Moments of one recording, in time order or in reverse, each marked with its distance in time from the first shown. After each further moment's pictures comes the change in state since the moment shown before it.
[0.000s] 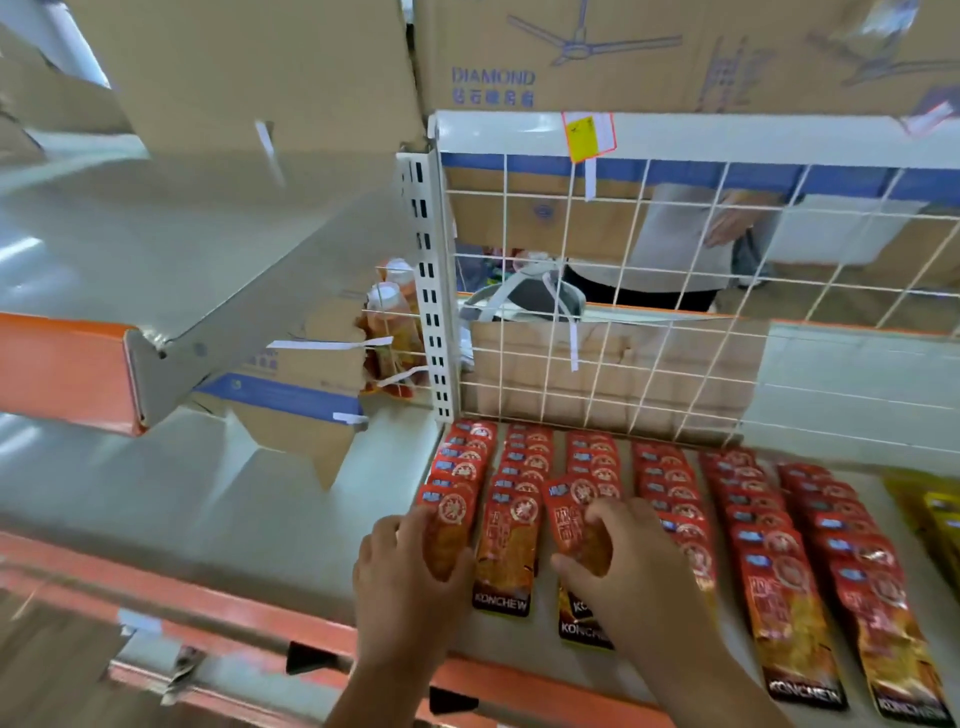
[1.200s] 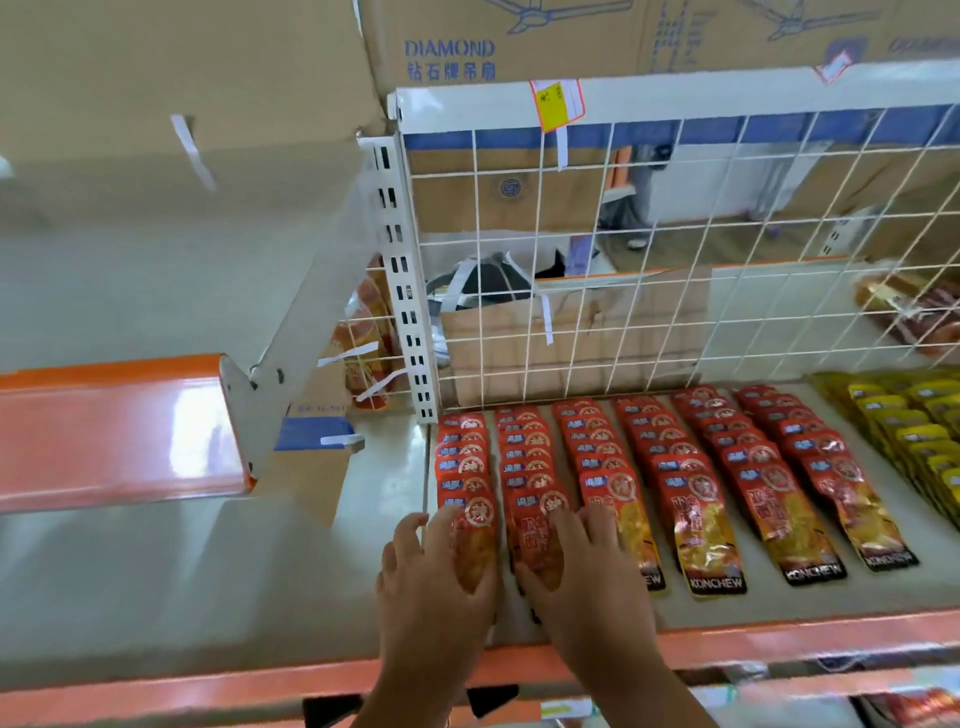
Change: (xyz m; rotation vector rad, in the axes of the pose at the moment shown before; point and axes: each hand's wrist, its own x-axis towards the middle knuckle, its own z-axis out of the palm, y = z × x) left_hand 0.020 -0.038 -0.015 -0.073 -0.253 0.251; right_hand -0.028 -0.065 0.094 -0.161 0.162 0.231
